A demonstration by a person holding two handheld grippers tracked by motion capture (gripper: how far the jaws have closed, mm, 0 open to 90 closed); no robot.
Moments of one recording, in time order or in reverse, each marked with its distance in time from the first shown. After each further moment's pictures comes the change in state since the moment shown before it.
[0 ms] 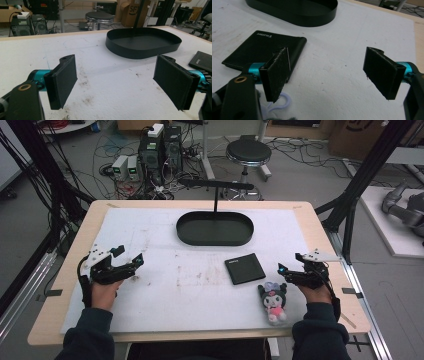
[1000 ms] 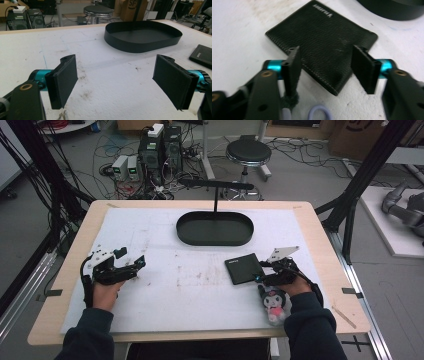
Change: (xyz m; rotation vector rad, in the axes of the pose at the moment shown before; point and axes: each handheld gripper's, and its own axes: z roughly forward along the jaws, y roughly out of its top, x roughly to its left) left arm 0.000 -0.004 0.004 0.045 -0.006 0.003; right arm 0.037 0.019 0.059 0.227 0.335 -0.319
